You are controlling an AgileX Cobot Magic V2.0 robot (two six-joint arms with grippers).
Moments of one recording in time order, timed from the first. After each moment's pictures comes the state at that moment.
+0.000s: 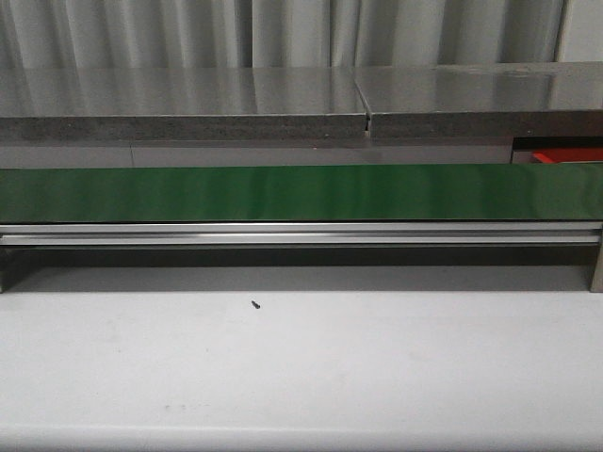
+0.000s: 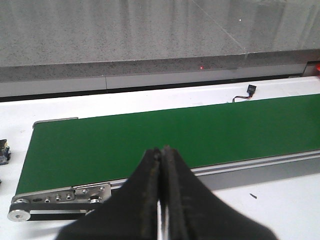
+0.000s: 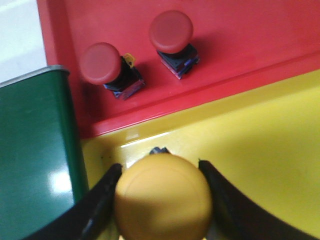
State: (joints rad) left arm 0.00 0.54 -0.59 -0.61 0.49 0.56; right arm -0.63 1.72 -1.37 0.44 0.80 -0.42
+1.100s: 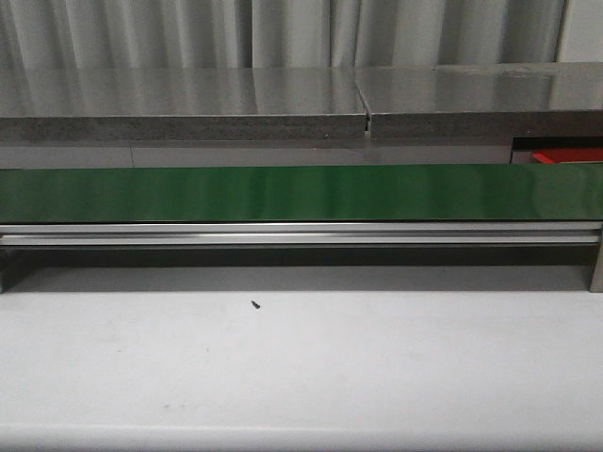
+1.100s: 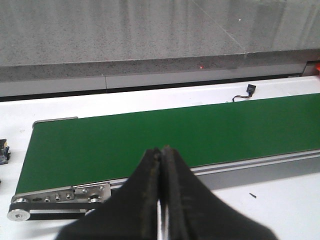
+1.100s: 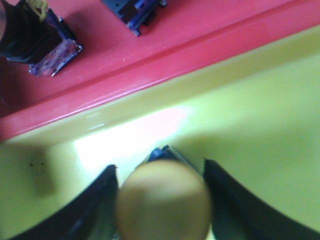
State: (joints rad) left arm 0.00 0.54 -0.59 -0.61 0.50 0.56; right arm -0.63 1.95 -1.37 0.41 0.72 -0.42
